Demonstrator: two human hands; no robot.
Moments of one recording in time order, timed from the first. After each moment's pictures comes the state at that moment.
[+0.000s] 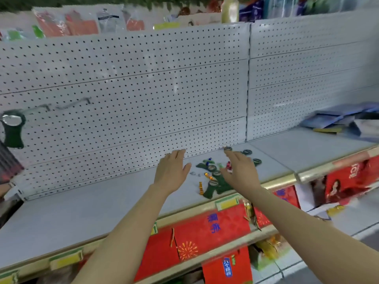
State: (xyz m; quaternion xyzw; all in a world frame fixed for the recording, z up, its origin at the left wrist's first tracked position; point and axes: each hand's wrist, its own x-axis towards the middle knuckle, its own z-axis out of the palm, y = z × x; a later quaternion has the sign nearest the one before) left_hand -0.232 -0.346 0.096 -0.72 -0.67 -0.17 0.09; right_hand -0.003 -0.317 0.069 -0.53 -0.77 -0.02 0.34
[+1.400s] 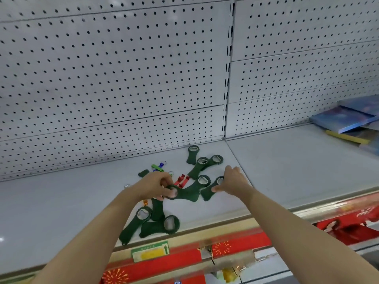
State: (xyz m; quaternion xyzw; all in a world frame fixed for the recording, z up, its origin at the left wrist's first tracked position) left_hand -0.114 -0.105 -0.004 -0.63 -0.69 -0.11 -0.32; right_hand 0.141 -0.013 -0.032 -0.63 -0.73 0.28 0.02
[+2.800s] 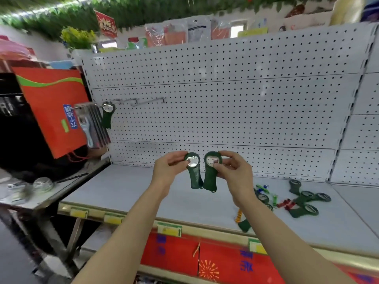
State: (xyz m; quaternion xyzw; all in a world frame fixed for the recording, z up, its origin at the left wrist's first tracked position) left_hand -0.268 -0.396 0.142 -0.35 -0.61 -0.68 -0.19; right_hand -0.099 -0.294 0.136 -0.21 -0.60 0.60 0.49
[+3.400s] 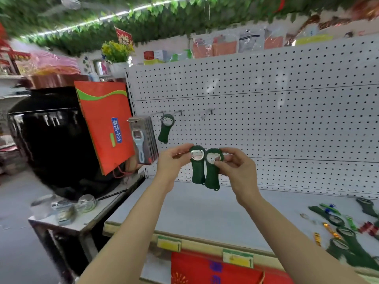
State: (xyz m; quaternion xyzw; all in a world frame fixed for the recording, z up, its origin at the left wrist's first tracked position) left_hand -0.457 -0.489 0.198 -0.40 -0.59 -0.69 -0.14; right_hand -0.293 -0.399 0.183 -0.17 -0.61 0.59 0.50
